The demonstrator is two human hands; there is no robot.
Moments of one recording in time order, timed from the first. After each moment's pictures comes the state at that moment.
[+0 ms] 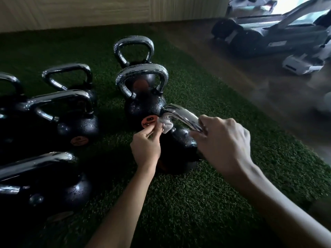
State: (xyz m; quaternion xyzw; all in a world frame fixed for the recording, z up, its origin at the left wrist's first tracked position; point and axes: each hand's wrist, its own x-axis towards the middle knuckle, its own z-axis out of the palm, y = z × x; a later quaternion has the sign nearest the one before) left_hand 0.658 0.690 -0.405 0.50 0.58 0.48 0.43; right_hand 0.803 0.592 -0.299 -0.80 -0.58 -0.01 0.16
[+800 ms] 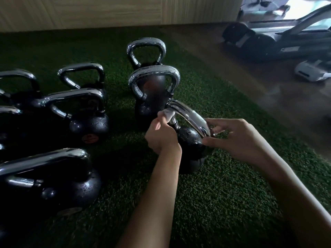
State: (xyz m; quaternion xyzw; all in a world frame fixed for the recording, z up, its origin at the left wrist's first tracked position) left_hand 0.699 0.709 -0.373 0.18 0.62 0.57 0.52; right_hand 0.839 0.605 -0.305 -0.73 -0.56 0.25 0.29
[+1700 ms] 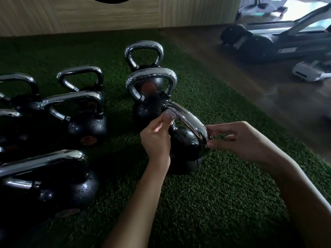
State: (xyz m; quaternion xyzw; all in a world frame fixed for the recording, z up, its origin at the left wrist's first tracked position) left_hand 0.676 0.680 -0.361 0.35 0.47 0.59 0.55; right_hand 0.860 0.599 -0.304 -0.67 -0.56 0.37 0.31
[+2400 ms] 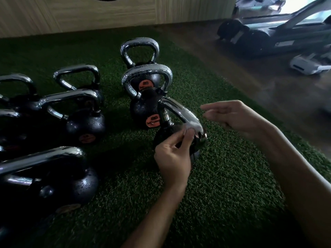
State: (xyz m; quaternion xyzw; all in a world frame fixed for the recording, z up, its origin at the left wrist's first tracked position) left_hand 0.697 0.611 -0.378 0.46 0.44 0.58 0.50; right_hand 0.902 0.642 -0.320 -0.62 -0.54 0.42 0.39
